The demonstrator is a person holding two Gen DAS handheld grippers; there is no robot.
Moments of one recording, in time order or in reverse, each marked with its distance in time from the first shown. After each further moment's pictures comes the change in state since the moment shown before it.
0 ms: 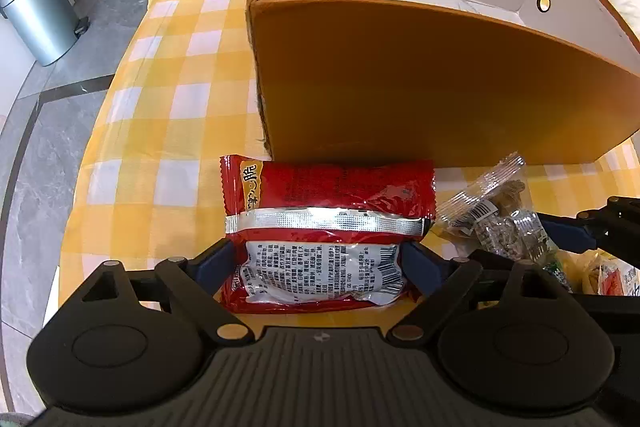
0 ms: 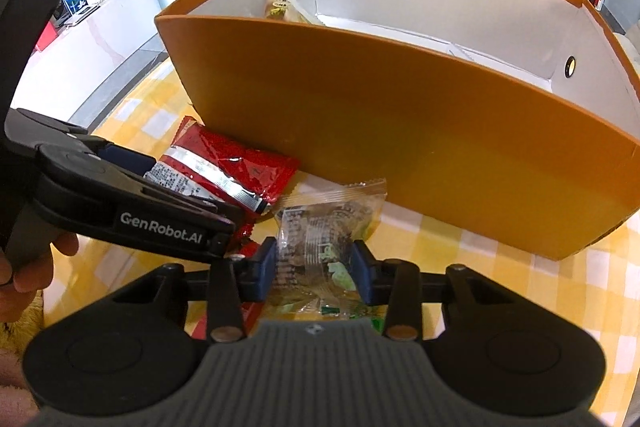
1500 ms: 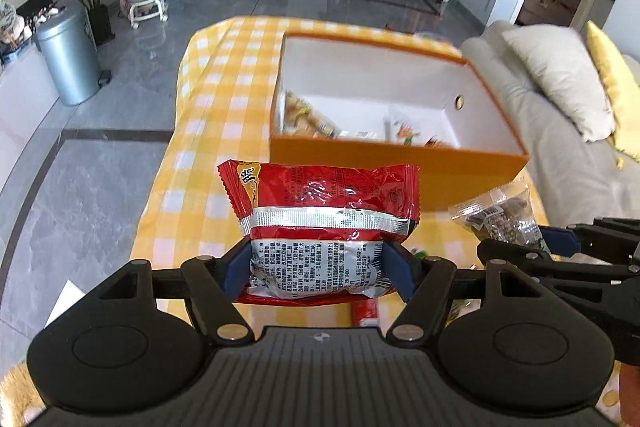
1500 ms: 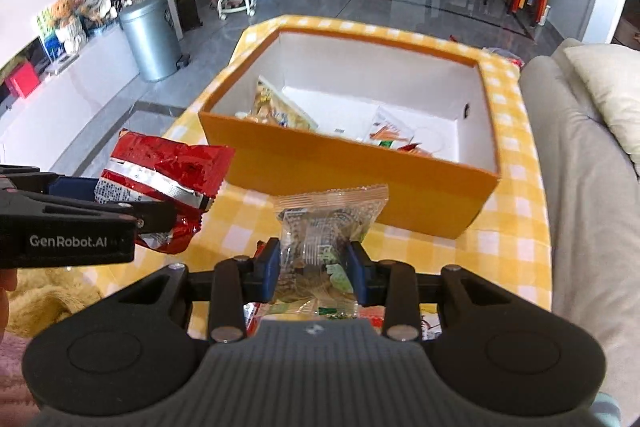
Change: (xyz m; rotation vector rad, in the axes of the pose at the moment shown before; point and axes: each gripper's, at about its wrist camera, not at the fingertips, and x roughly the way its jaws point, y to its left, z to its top) left arm -0.162 -0.018 -0.039 -0.060 -0.265 -0.053; right arm -0.144 0.021 -0.011 0.080 -0.126 -0.120
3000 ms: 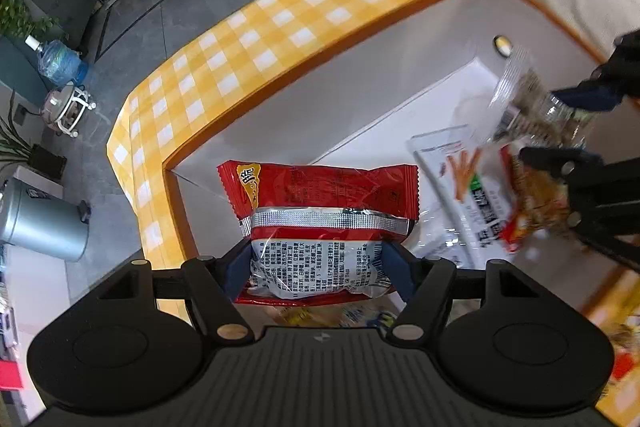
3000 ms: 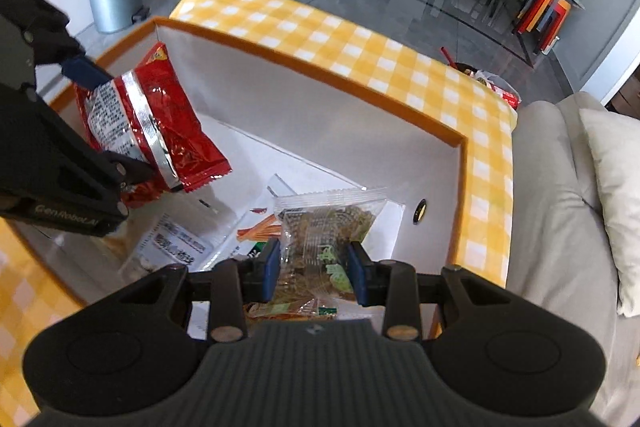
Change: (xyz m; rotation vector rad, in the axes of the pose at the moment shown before) left arm 0.207 -0.068 0.141 0.617 0.250 0.141; right arm 0.159 -0.090 0.126 -0.207 0.119 -0.131
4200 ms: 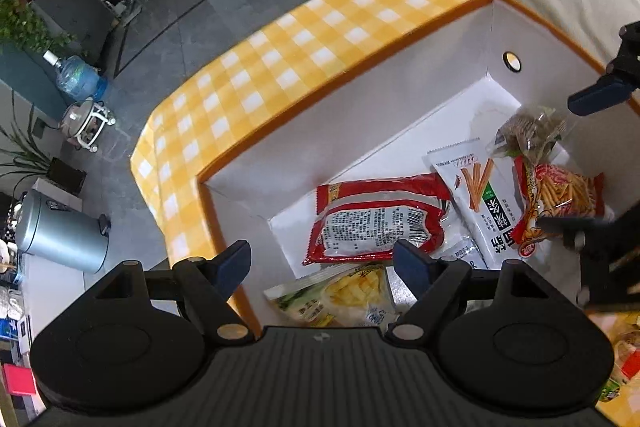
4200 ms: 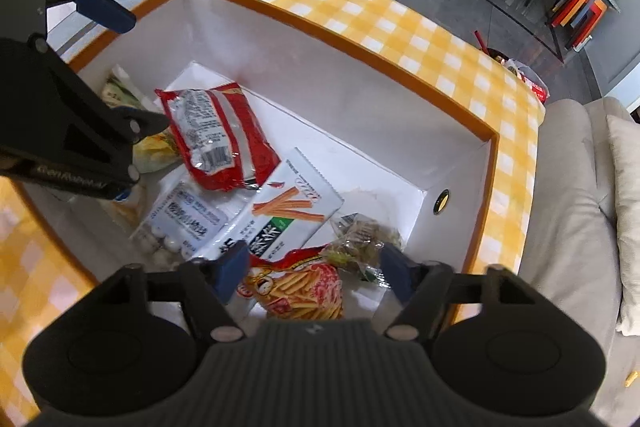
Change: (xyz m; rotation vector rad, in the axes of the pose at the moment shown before) left arm -0.026 0.007 -0.003 -0.003 -0.065 0.052; right arm 0.000 0.005 0.009 -0.080 0.108 0.069
